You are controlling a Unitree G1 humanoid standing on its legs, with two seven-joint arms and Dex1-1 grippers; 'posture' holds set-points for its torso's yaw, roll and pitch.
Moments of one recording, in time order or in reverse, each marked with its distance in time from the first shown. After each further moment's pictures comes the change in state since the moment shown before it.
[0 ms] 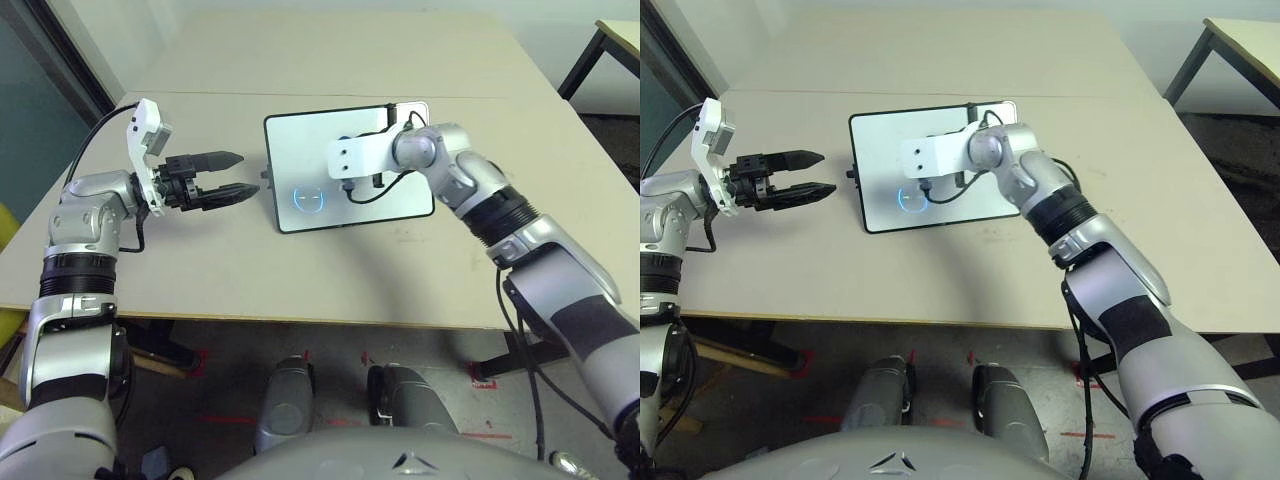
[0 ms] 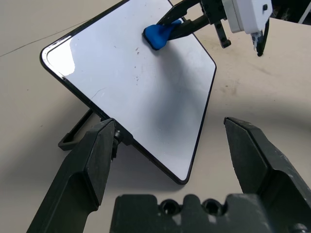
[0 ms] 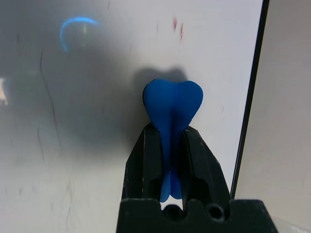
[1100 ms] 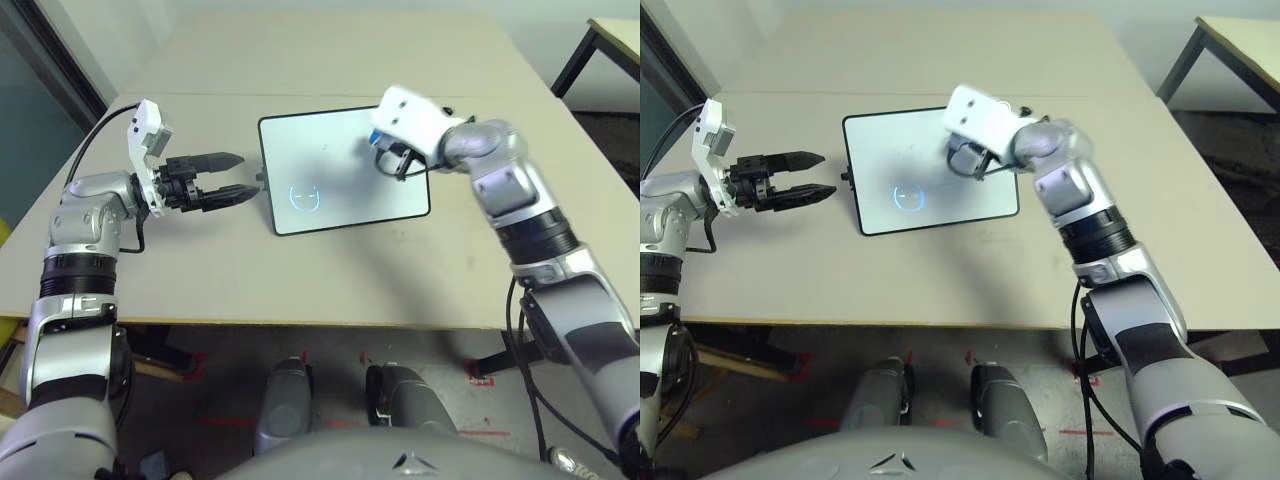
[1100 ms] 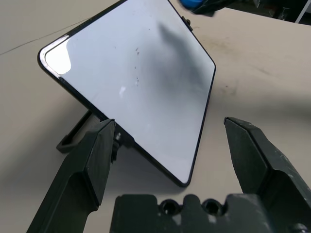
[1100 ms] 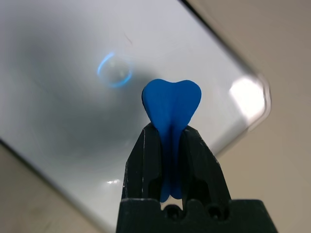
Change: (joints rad) left arm 0.001 -0.002 0.000 0.001 0.003 -0.001 -0.002; right arm 0.227 -0.043 -0.441 -0.480 0.356 0.789 0.139
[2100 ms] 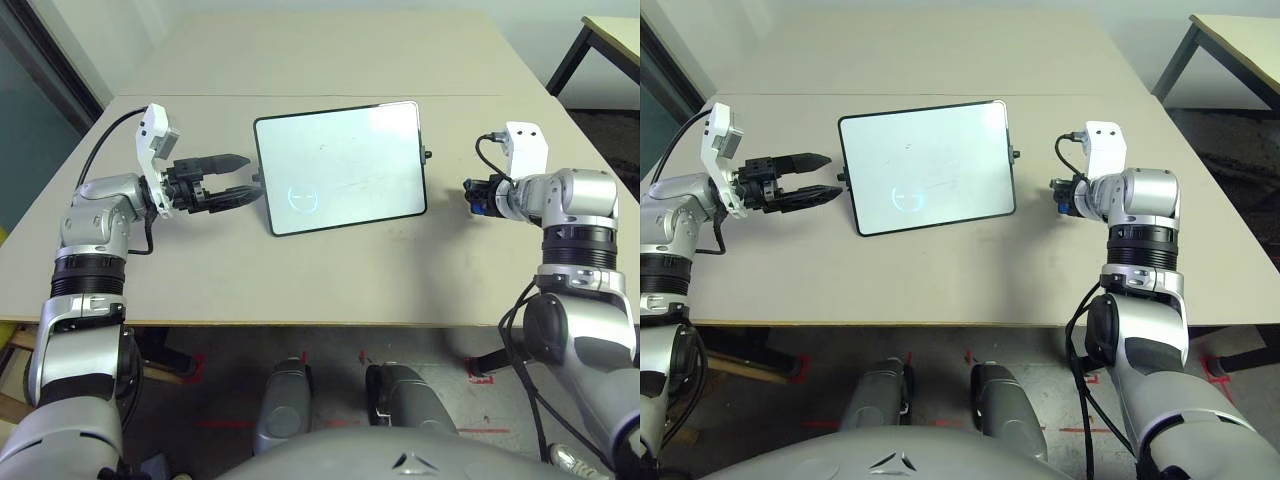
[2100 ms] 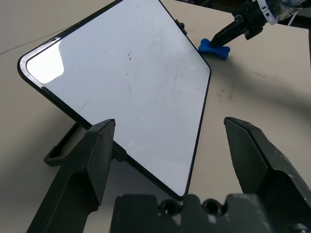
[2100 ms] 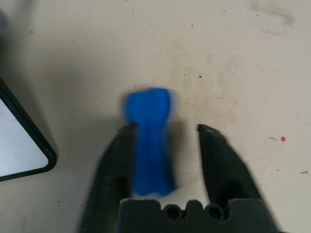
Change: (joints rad) left arm 0.006 -0.028 0.002 0.004 0.003 -0.015 0.005; right arm 0.008 0.090 -0.389 0.296 0.266 0.368 -0.545
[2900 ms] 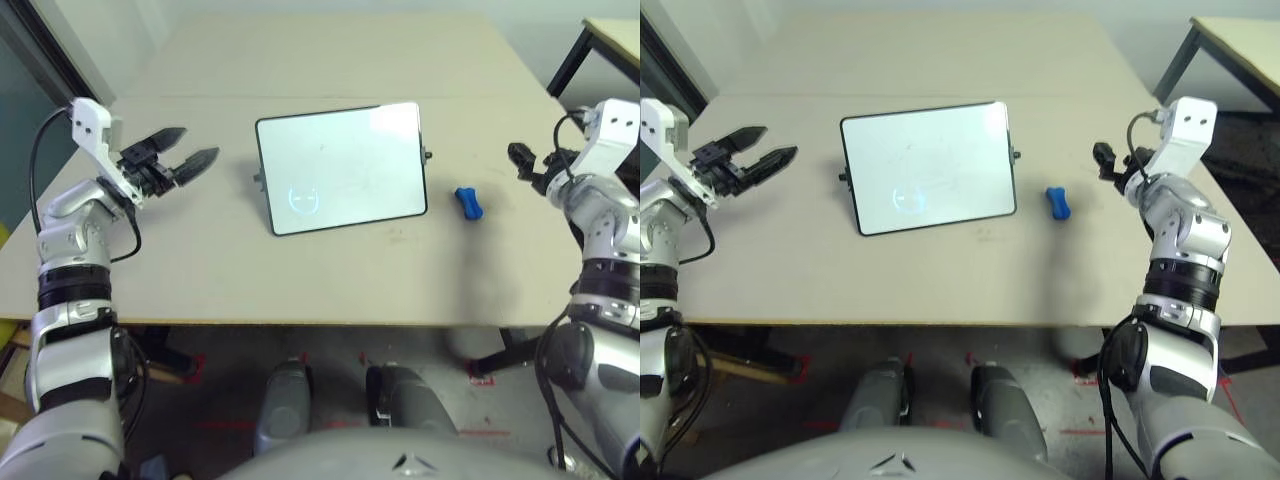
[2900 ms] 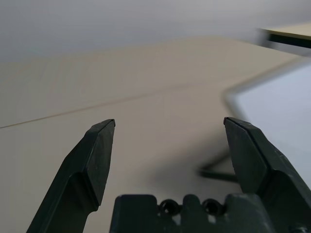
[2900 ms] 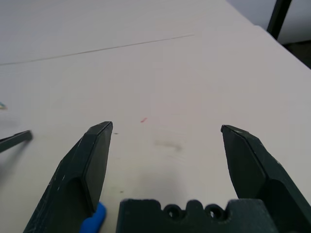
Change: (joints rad) left arm -0.015 -0.050 0.259 0.226 0.035 -0.321 0.579; right arm 0.206 -0.064 -0.202 0.083 0.204 -0.874 0.012
